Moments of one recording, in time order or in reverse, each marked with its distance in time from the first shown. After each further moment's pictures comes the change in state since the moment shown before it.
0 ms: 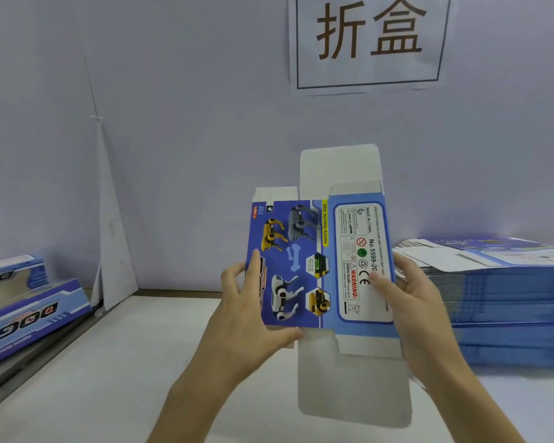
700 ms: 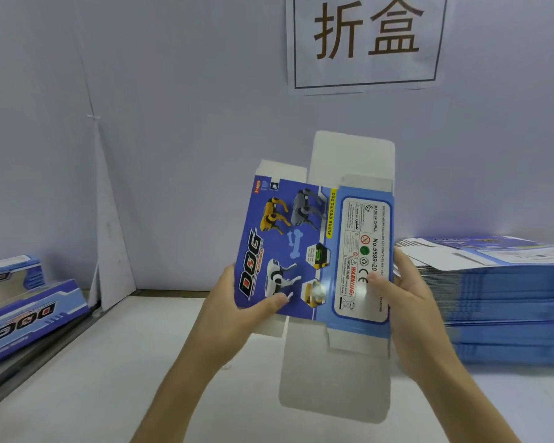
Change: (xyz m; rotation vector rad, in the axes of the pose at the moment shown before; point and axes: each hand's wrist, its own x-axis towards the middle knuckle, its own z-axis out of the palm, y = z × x) left_hand 0.006 -0.001 -0.012 -0.552 0.033 -0.111; right_hand 0.005 0.007 0.000 0.049 -0.044 -0.027
